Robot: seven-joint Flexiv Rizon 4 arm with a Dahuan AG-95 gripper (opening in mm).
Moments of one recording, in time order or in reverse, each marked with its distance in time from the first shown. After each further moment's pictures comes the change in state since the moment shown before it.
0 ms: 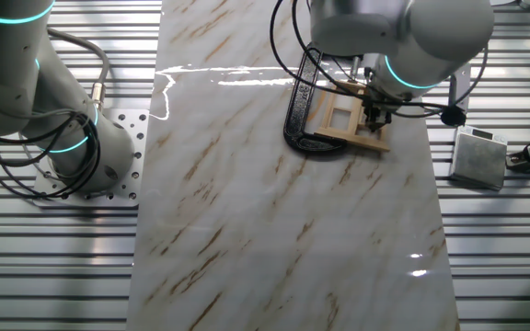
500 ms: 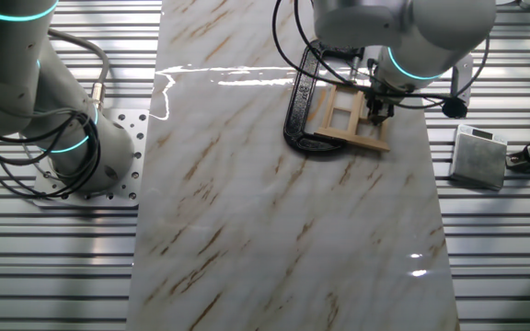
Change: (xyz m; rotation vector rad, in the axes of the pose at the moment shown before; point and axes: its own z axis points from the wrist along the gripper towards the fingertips) arm -0.005 0.011 0.003 -0.002 -0.004 0.015
